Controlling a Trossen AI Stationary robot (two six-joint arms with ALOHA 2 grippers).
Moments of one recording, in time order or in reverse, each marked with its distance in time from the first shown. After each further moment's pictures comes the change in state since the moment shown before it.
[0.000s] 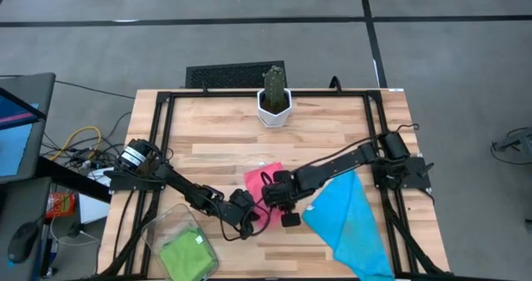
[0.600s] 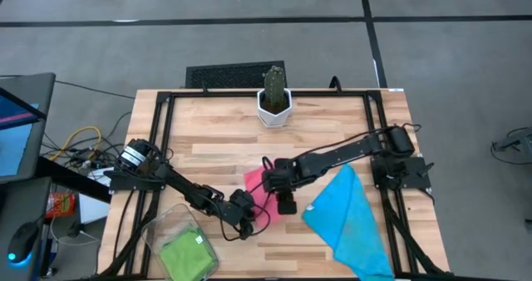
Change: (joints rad) left arm 0.000 -0.002 0.000 -0.001 0.013 0.000; right arm -0.072 -0.061 0.000 -0.025 0.031 0.027
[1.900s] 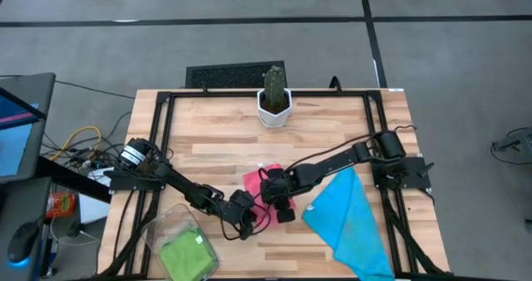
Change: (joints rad) left arm 0.011 -0.011 0.000 -0.002 0.019 -0.009; right arm 0.028 0.089 -0.095 0.260 -0.035 -0.104
